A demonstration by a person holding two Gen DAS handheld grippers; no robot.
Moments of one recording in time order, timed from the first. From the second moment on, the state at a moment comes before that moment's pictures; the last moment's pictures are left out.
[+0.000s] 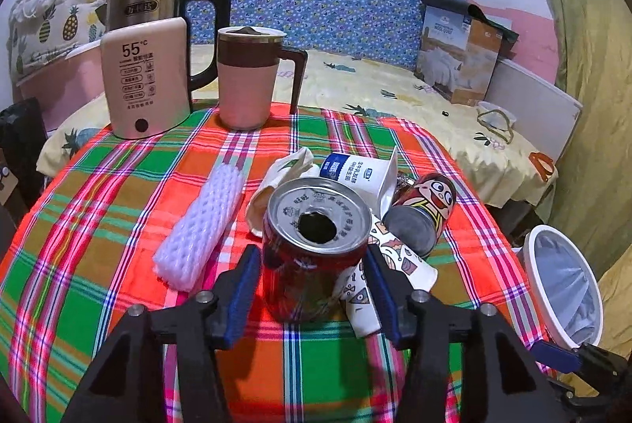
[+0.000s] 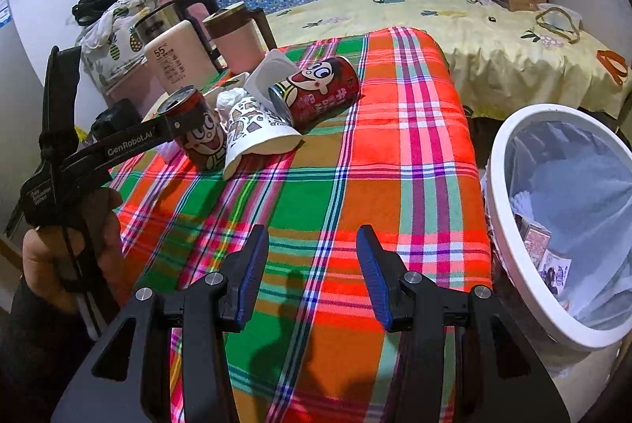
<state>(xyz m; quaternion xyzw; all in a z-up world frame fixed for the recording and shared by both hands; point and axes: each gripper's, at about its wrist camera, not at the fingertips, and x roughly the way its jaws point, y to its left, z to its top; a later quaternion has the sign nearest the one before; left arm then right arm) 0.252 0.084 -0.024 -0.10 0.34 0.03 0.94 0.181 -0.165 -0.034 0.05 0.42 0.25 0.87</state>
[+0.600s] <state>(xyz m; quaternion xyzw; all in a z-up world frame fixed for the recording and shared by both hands) 0.175 0.121 -0.023 -0.12 0.32 0.04 0.94 0.212 -0.100 -0.050 0.12 0.46 0.33 0.81</state>
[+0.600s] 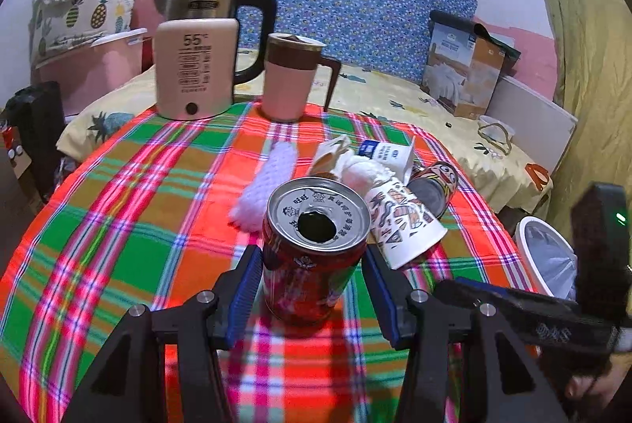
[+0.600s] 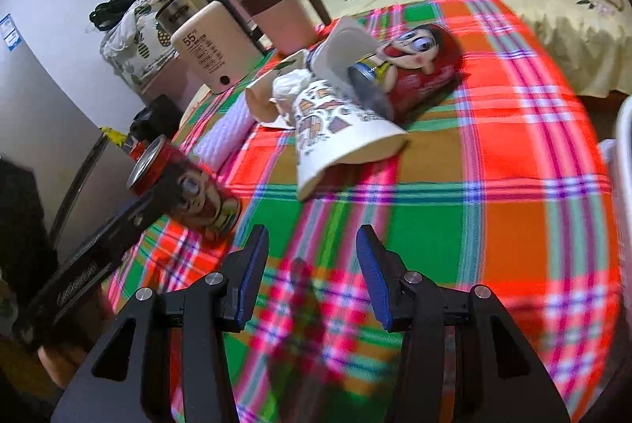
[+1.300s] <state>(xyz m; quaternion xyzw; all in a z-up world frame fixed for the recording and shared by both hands) 0.160 0.128 -0.026 -0.12 0.32 0.04 0.94 0.229 -0.111 -0.057 0.21 0.45 0.27 0.83</state>
